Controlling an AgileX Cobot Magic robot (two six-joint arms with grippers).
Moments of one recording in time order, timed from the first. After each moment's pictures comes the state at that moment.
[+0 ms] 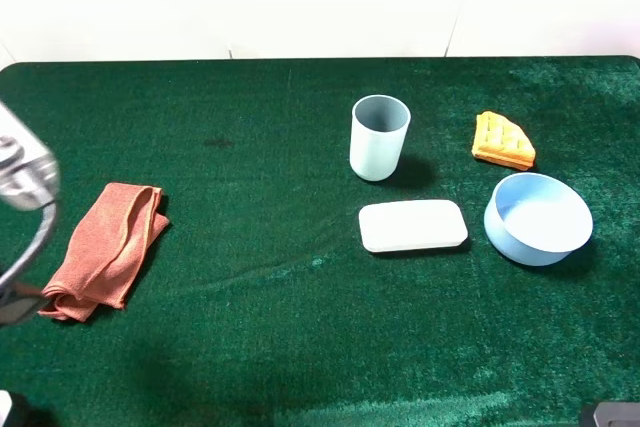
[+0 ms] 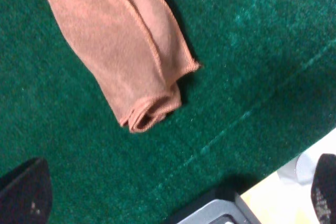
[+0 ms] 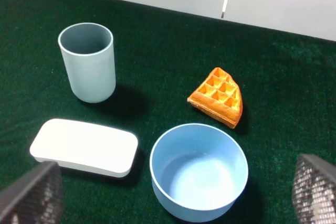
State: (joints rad) left arm -1.03 0.81 -0.61 0.26 1.16 -0.38; right arm 0.18 -0.01 -0.50 0.11 1.02 -0.13
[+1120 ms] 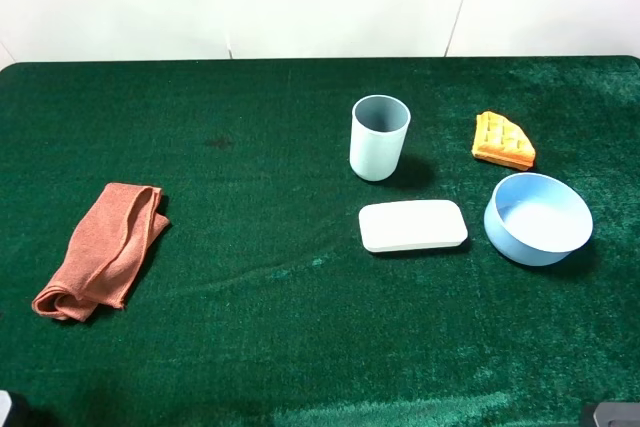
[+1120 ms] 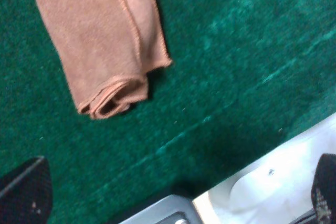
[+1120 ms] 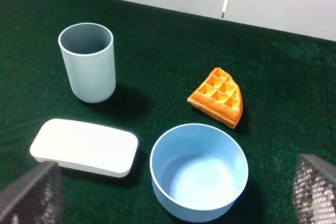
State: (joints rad) left arm -0.49 0.50 -0.54 -0.06 1.12 0.01; right arm 0.18 -0.01 -0.50 0.11 1.02 -0.13
